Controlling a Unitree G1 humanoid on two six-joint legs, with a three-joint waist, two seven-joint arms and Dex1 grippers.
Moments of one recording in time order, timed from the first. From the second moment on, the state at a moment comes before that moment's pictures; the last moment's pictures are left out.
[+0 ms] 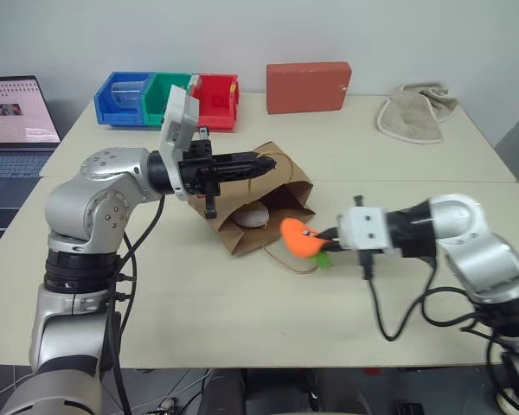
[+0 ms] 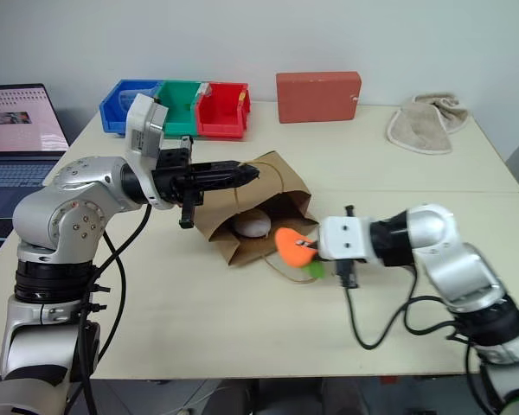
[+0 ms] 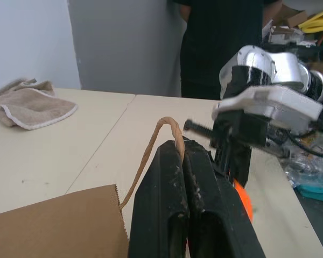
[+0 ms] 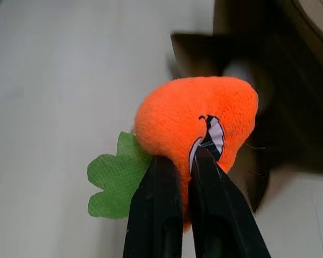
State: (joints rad) left arm -0.78 0.64 0.04 -0.07 -0.69 0.66 -1.15; right arm -0.60 -0.73 0.31 -0.33 0.07 0.31 1.17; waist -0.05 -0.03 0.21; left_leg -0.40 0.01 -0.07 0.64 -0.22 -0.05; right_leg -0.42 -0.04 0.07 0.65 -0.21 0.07
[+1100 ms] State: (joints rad) left arm -0.80 0.64 0.05 -0.07 -0.69 0.67 -1.17; right arm -0.78 -0.36 0.43 0.03 -0.29 0.32 0.77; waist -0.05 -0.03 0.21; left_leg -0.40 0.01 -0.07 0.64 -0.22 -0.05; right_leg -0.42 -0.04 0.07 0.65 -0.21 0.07
